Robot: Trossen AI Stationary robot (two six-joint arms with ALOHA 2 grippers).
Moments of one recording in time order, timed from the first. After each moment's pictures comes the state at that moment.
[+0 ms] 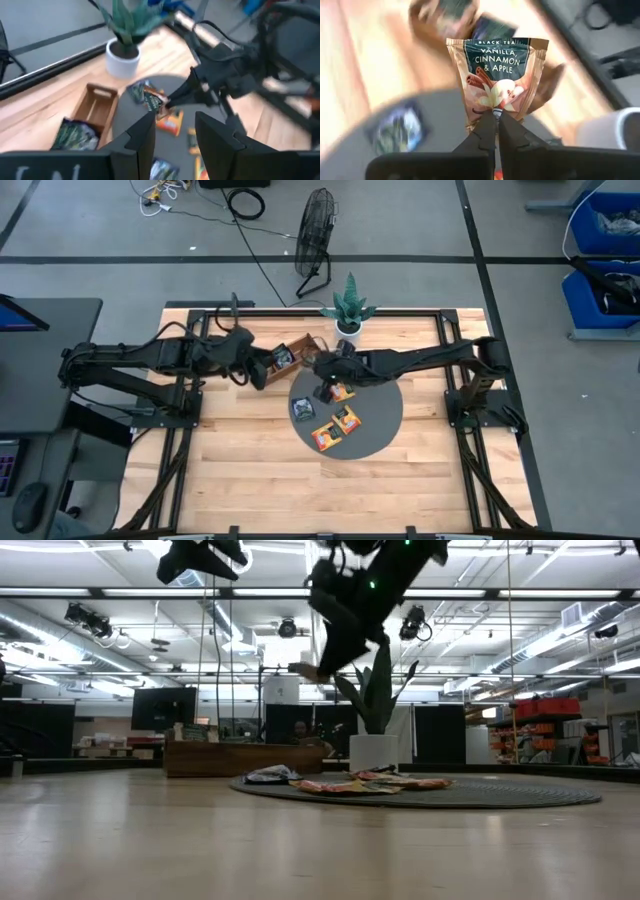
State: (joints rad) left arm -0.02 1.04 1.07 -0.56 -0.43 -0.64; right arm -0.01 1.79 1.38 -0.45 0.41 0.24
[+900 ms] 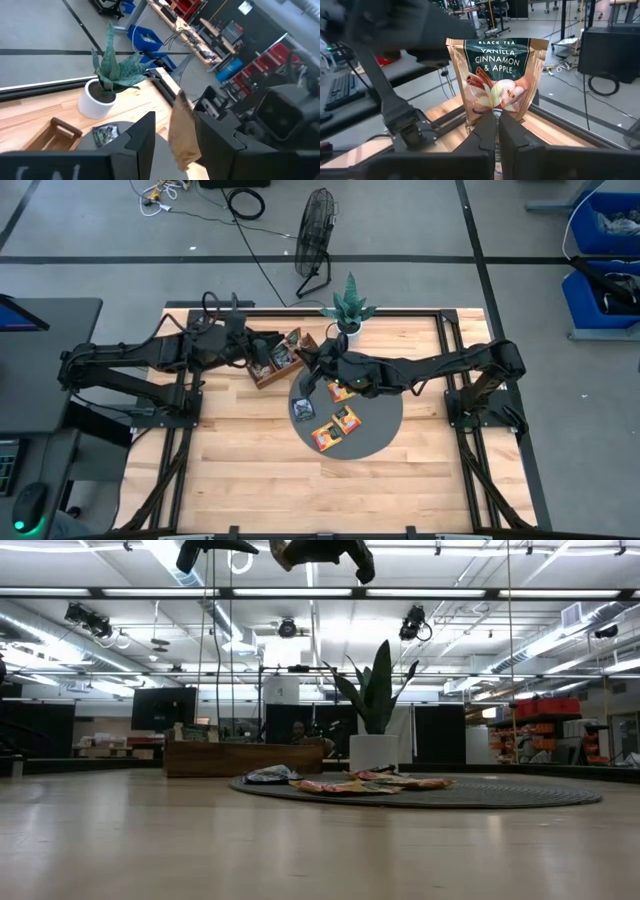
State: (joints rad) left arm 0.03 1.04 1.07 -0.28 -0.49 -0.80; right arm 0.10 1.71 1.38 0.12 0.64 0.33
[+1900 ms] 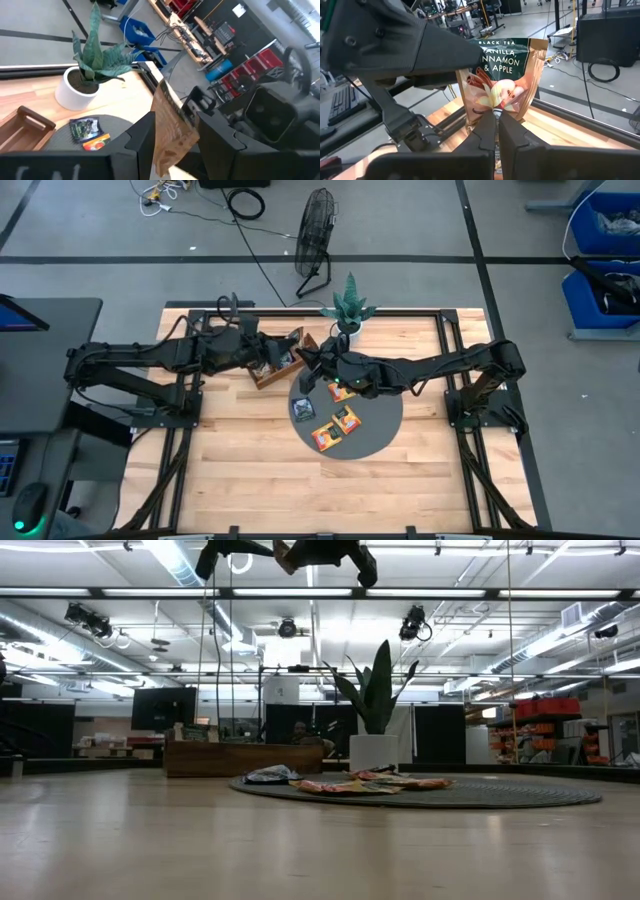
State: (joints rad) left arm 0.03 1.13 1.07 -0.18 -0.45 -0.89; right arm 0.10 1.71 1.38 0.11 0.66 0.45
